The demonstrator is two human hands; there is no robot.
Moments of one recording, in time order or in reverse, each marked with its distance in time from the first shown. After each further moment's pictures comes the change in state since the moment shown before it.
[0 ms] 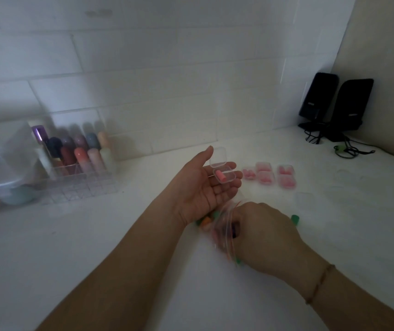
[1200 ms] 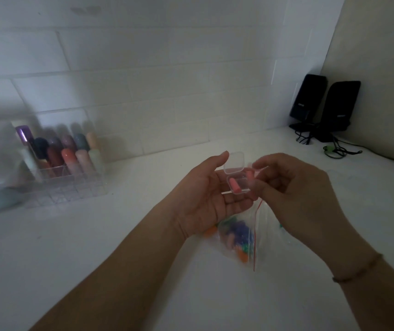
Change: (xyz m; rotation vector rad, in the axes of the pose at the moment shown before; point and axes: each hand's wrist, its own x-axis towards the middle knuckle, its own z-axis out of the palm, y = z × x) left_hand -0.005 -0.014 0.016 0.059 -0.189 -0.038; right_hand 0.000 0.031 -0.050 0.584 0.466 0.013
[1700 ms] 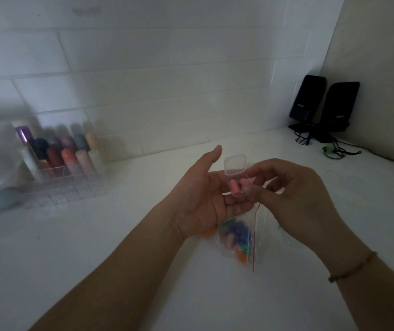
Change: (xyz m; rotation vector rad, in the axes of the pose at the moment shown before) left_hand -0.003 0.001 0.003 -0.032 -0.035 -0.013; right_hand 0.001 0.000 -0.001 0.016 -0.047 0.012
